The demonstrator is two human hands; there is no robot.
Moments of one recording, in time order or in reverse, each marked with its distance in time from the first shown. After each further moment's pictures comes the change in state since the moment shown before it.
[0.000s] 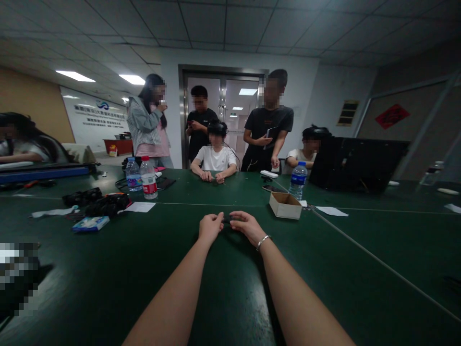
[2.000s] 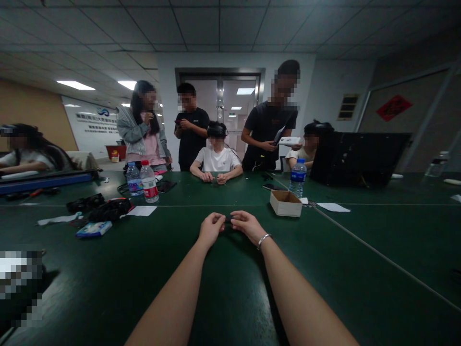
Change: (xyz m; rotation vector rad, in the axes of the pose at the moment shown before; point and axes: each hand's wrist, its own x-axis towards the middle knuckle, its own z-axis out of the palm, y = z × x) left_hand 0.000 -0.005 -0.002 -0.247 -0.119 0.072; right_hand -0.001 -0.002 0.000 0.032 0.002 0.014
